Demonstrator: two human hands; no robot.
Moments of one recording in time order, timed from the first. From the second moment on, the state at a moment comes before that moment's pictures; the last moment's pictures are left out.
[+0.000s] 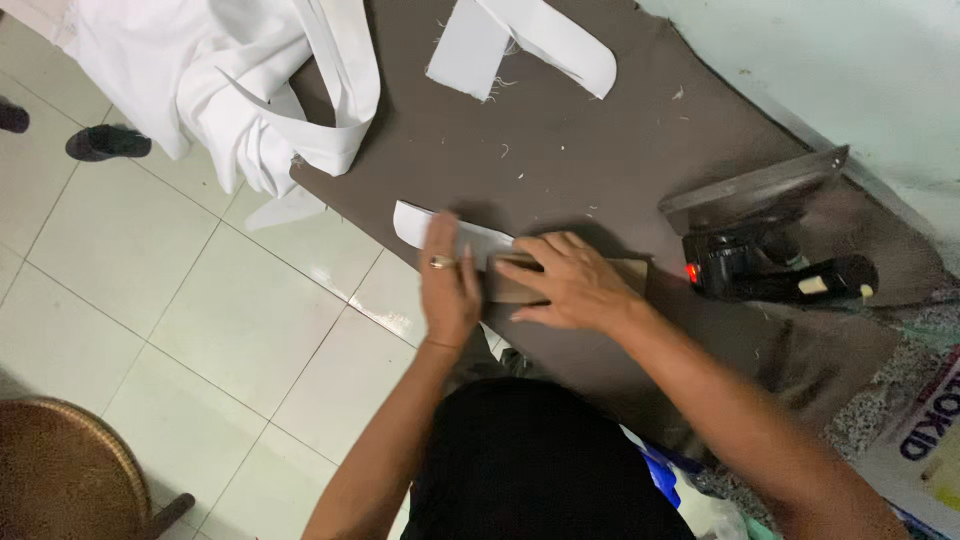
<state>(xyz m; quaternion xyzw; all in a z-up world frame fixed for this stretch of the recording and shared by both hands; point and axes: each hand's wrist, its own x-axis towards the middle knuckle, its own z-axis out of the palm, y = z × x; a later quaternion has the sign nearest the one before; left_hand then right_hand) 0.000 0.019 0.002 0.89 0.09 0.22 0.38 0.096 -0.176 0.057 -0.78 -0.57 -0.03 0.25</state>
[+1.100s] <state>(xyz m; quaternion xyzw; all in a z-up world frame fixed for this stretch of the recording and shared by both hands) -0.027 0.099 -0.012 0.98 0.08 -0.05 0.16 0.081 -0.156 0.023 -0.86 -0.48 -0.08 0.18</state>
